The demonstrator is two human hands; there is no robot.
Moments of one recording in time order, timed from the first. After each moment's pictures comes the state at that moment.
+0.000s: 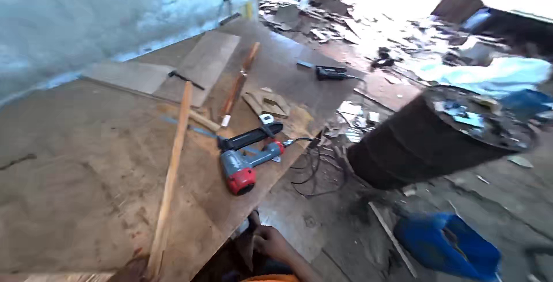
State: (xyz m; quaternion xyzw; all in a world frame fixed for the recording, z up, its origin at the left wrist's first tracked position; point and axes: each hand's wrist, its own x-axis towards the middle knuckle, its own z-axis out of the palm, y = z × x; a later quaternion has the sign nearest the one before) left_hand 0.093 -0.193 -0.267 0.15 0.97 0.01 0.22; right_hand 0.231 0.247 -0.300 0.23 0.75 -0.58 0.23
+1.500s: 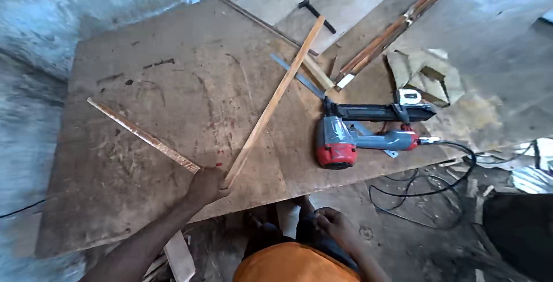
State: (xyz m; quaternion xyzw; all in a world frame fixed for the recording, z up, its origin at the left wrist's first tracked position) left_hand 0.099 -0.172 -0.235 0.17 0.97 -0.06 0.17; right_hand 0.229 0.245 -0.280 0.21 0.75 -0.57 0.26
